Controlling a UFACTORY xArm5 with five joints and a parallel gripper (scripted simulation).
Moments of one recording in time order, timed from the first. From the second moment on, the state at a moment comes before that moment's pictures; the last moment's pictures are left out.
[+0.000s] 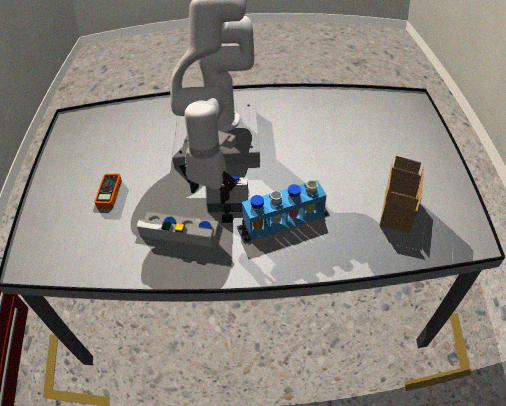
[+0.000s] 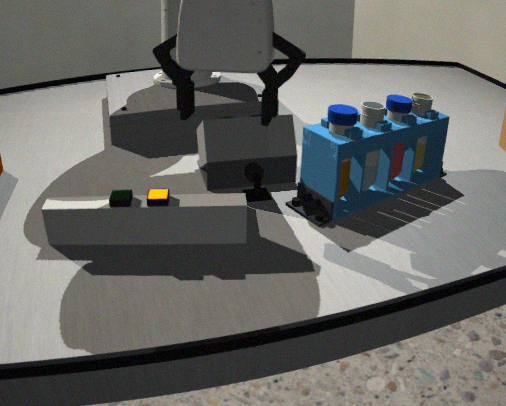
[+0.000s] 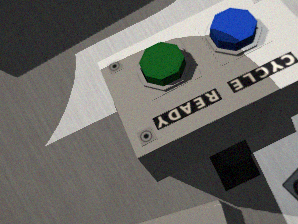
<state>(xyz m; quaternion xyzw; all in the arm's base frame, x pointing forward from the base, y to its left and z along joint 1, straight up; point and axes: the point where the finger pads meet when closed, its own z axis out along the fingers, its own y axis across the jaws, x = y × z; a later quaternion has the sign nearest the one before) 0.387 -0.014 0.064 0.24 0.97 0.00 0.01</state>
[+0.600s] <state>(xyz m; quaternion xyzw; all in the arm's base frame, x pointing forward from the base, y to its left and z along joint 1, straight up) 0.462 -0.065 0.059 0.10 1.00 0.00 0.00</state>
